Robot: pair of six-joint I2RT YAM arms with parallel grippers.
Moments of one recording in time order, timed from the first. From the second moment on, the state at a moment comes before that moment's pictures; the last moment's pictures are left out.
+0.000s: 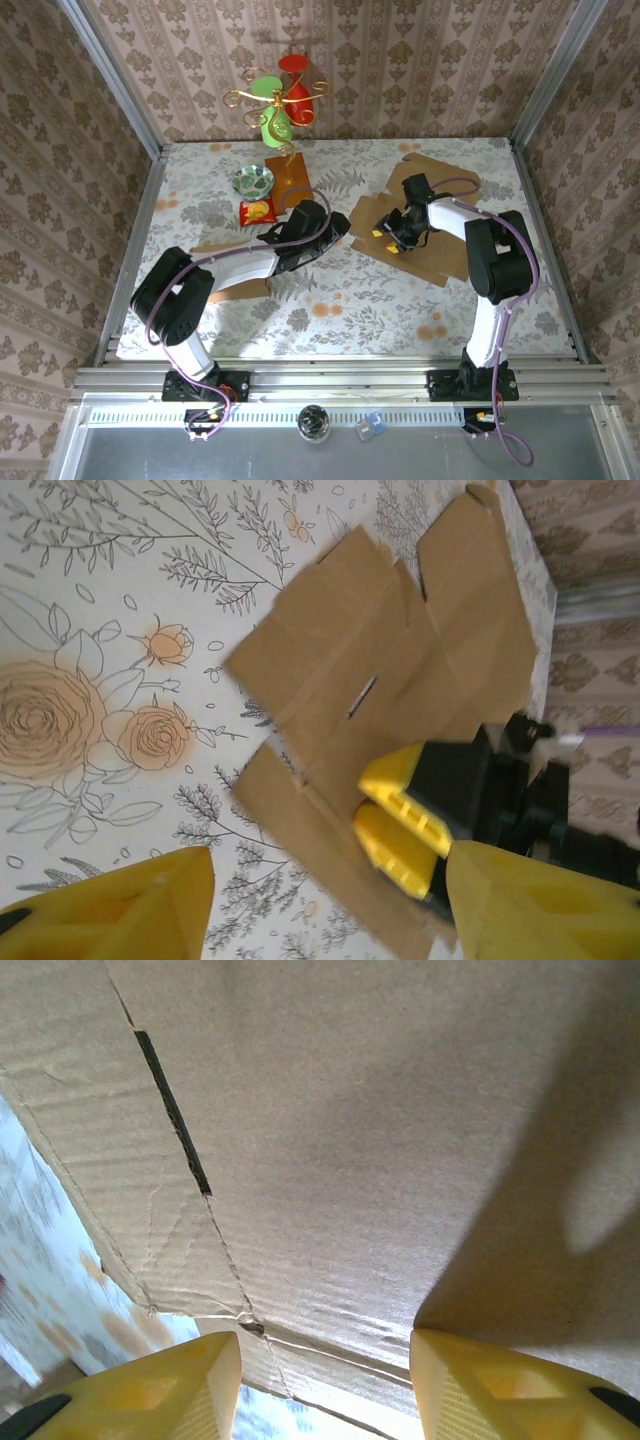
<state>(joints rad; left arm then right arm) -0.79 1.69 0.98 0.10 0.01 -1.26 0.22 1.92 1.20 -0.51 -0.42 0.95</state>
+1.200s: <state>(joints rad) -0.82 1.89 0.88 0.36 -0.06 -1.61 0.24 1.41 0.94 -0.47 -0.43 1.06</state>
